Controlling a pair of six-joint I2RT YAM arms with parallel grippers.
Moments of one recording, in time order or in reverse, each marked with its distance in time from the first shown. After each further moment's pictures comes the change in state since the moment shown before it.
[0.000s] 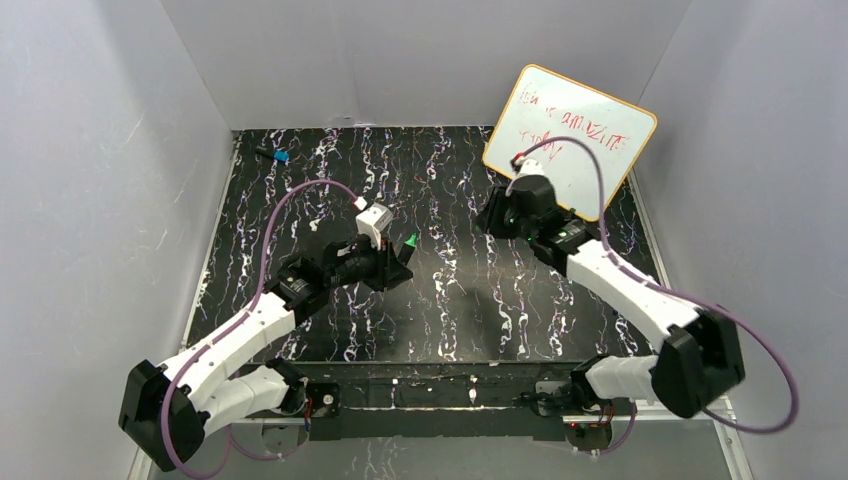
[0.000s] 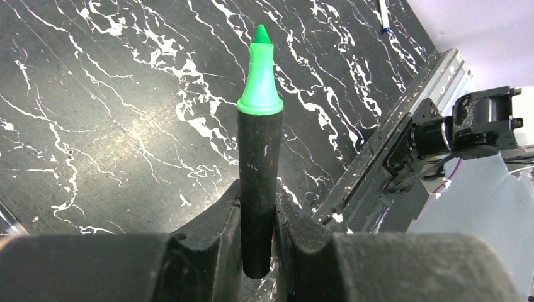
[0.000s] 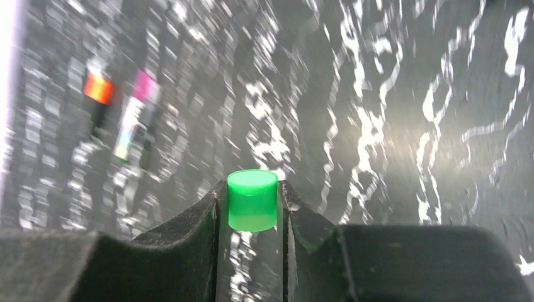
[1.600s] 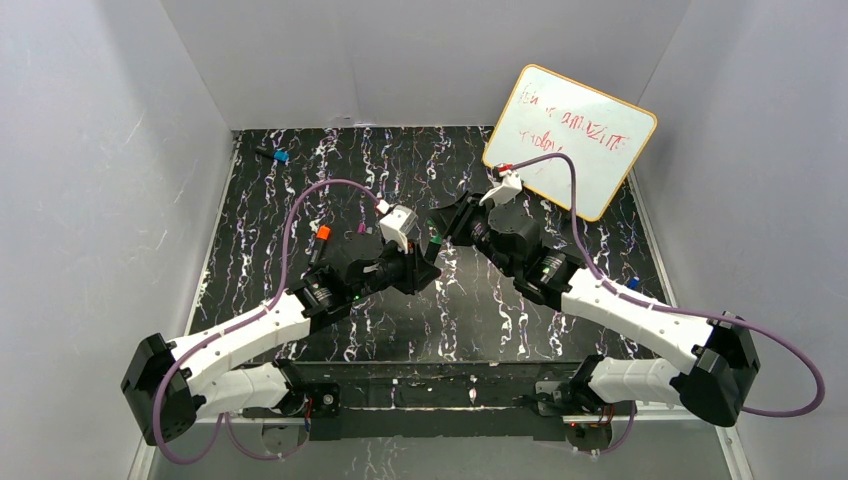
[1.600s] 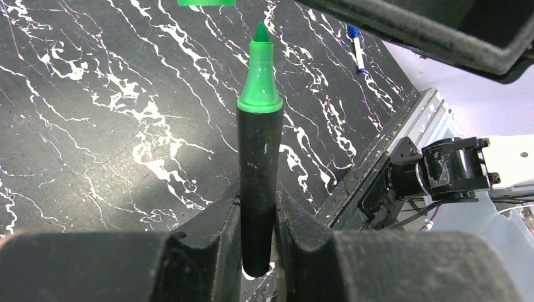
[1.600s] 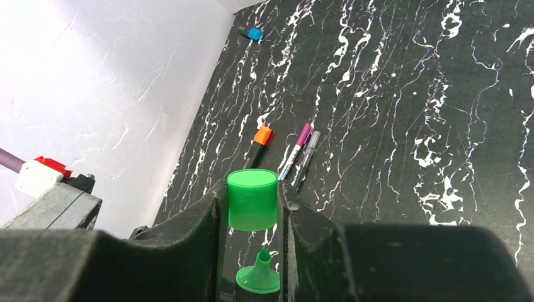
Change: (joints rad) left arm -0.262 0.076 0.037 0.167 -0.302 -0.137; right arm 0.362 -0.132 -0.024 0.356 0.266 0.229
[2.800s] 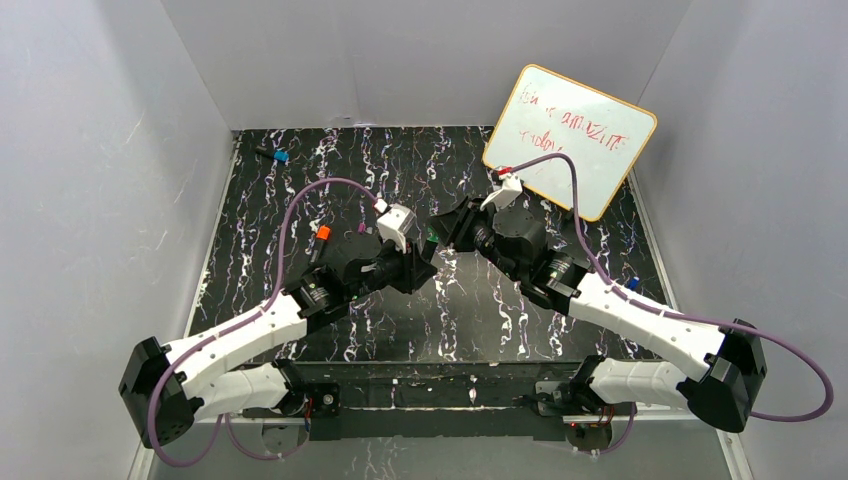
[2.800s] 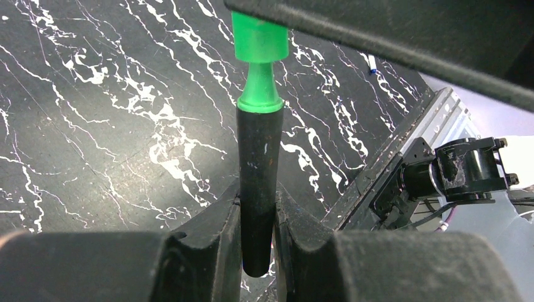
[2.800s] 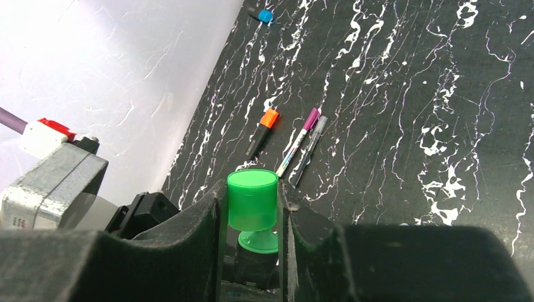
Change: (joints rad) left arm 0.000 -0.020 0.014 -0.043 -0.029 0.038; right arm 0.021 -0.047 0.006 -0.063 -0.040 -0.026
